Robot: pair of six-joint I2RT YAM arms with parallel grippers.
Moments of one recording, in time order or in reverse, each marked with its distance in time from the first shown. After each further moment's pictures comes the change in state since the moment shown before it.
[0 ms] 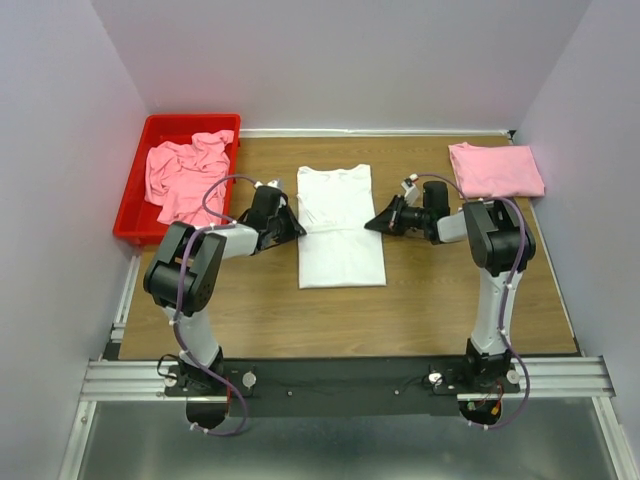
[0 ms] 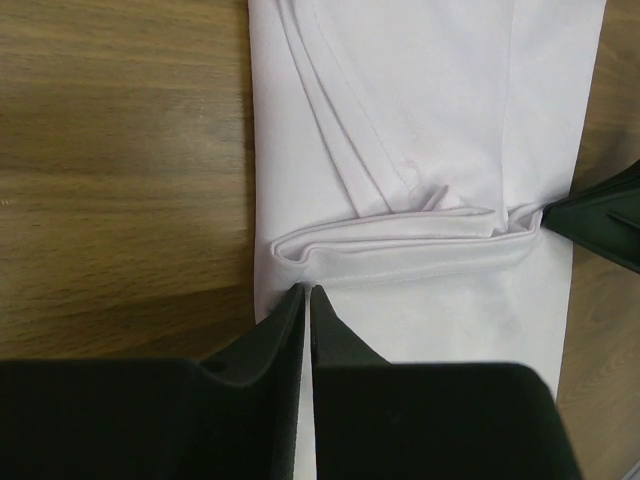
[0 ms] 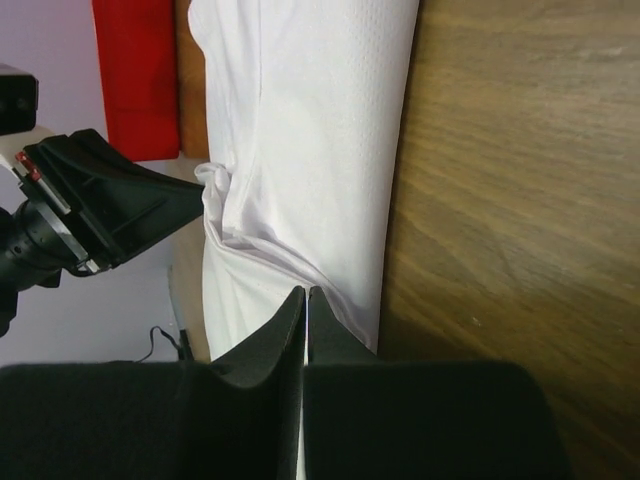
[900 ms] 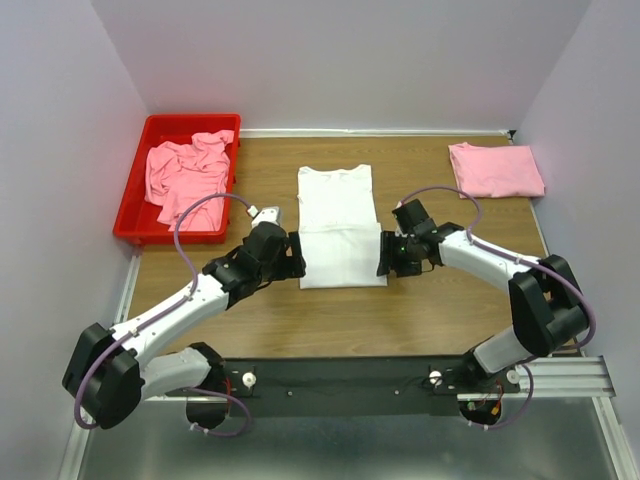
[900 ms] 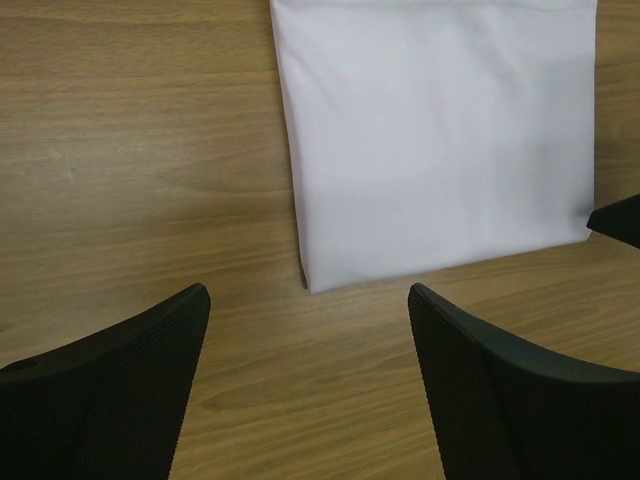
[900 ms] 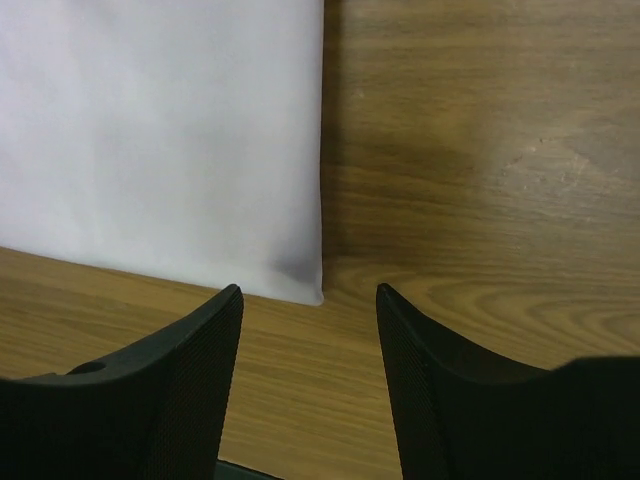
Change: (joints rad) left arm -0.306 -0.708 -0.208 -0.555 -0.389 0.048; right arm 0.332 -0.628 -0.128 -1.023 0.784 -0.272
